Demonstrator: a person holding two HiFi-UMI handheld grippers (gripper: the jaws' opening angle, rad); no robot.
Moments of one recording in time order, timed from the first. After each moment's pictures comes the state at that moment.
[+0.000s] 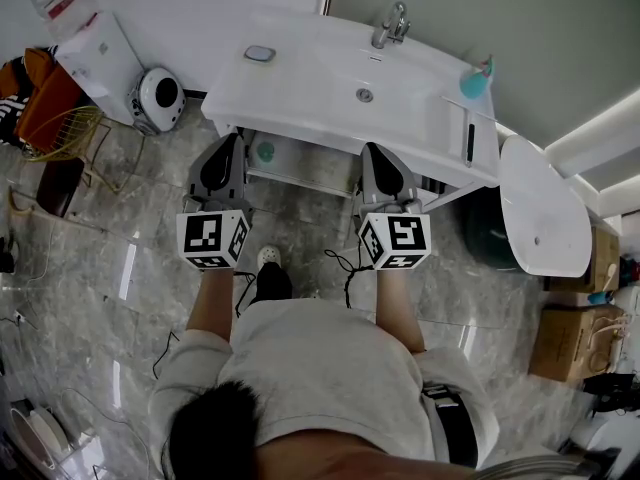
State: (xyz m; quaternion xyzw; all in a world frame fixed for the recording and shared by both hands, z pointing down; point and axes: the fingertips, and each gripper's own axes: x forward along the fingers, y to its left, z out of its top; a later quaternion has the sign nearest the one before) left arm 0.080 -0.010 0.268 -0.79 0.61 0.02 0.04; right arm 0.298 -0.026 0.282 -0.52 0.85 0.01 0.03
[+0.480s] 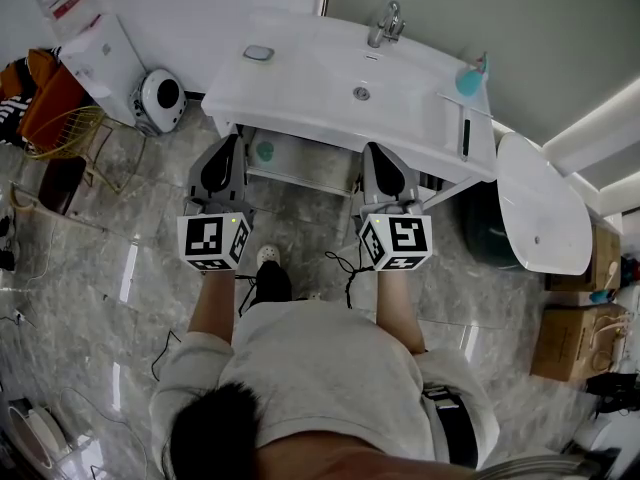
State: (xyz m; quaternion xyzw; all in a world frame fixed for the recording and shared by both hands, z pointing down) left arm 0.094 0.023 0.259 -0.79 0.61 0.03 0.05; right arm 0.311 0.004 0.273 -0.52 0.85 0.02 0.04
